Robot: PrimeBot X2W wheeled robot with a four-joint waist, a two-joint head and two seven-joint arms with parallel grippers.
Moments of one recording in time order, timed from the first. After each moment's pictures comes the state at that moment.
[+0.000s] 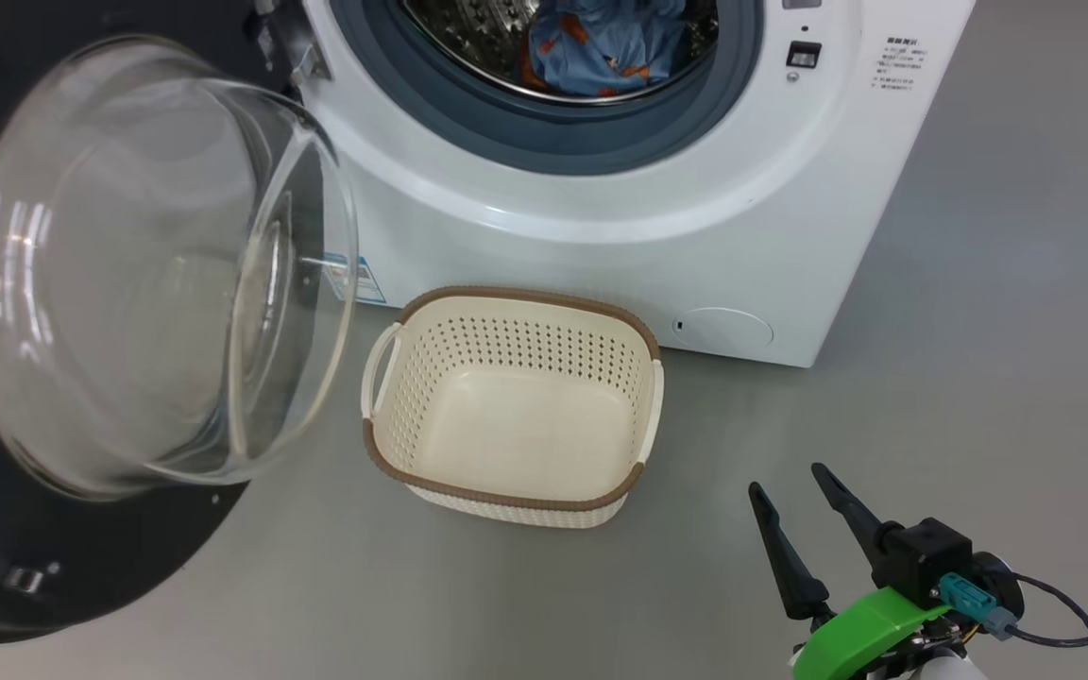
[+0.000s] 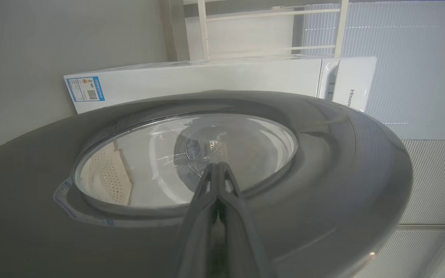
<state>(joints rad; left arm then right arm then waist) -0.35 0.43 0.52 0.57 -1.77 -0.13 0.85 -0.14 -0.06 0.10 0.34 0.12 0.13 -0.26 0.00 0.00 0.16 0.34</state>
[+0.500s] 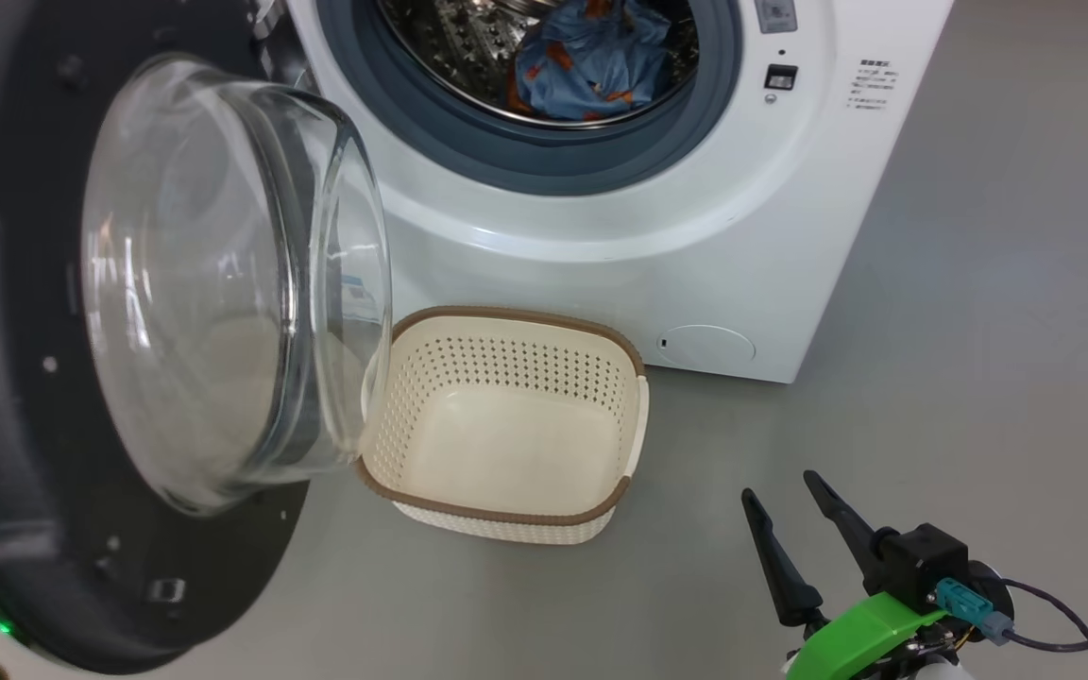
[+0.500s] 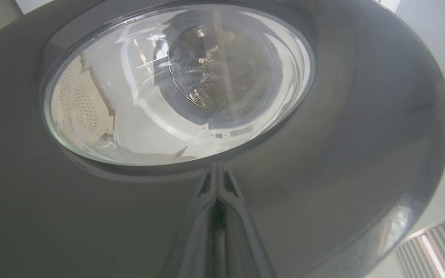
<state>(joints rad) -0.23 0.33 0.43 0.33 -1.81 -0.06 1.02 -0.14 -0.06 0.12 0.35 0.16 0.13 -0.26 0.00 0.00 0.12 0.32</state>
